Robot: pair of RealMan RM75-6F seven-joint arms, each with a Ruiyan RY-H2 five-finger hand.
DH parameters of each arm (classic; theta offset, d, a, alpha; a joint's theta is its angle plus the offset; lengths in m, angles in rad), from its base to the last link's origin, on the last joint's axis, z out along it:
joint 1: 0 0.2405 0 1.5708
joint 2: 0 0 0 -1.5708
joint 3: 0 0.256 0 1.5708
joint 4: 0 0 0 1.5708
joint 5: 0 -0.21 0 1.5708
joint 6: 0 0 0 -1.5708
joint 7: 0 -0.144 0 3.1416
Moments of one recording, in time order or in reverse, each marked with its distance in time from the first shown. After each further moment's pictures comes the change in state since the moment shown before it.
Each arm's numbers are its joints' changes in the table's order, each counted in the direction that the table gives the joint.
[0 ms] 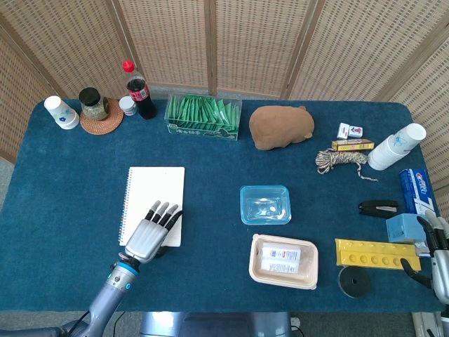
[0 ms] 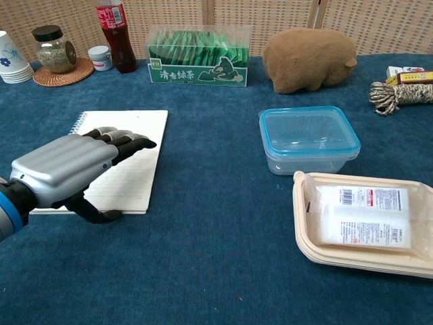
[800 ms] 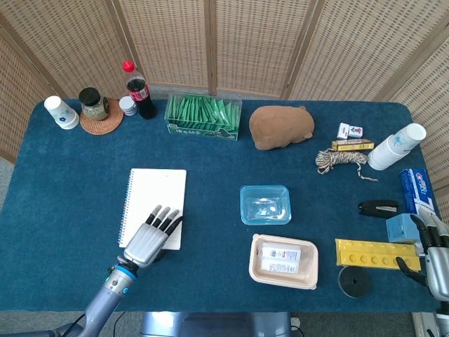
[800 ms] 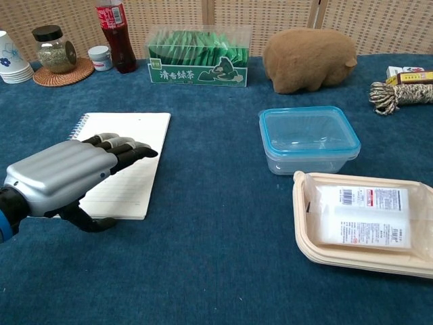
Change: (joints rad) left arm 0.015 -0.038 0.017 0.040 -0.032 -0.037 -0.021; right arm 0.019 -0.007 -0.006 0.026 -0.002 -0.024 0.034
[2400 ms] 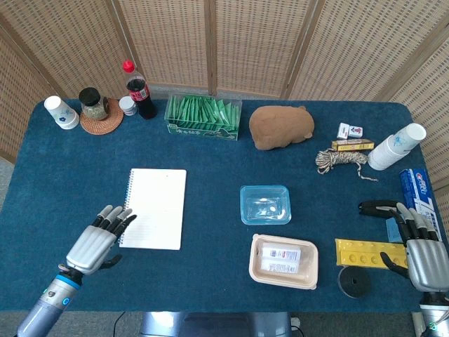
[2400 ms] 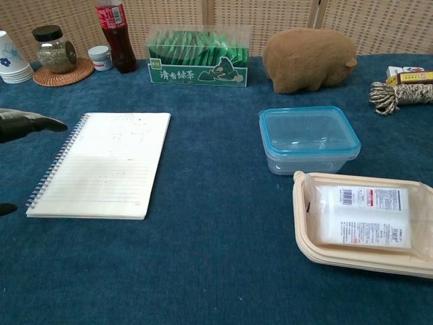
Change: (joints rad) left arm 0.138 -0.390 0.031 0.193 -0.165 0.028 0.277; right arm 0.056 0.008 -0.004 0.046 0.017 -0.051 0.080
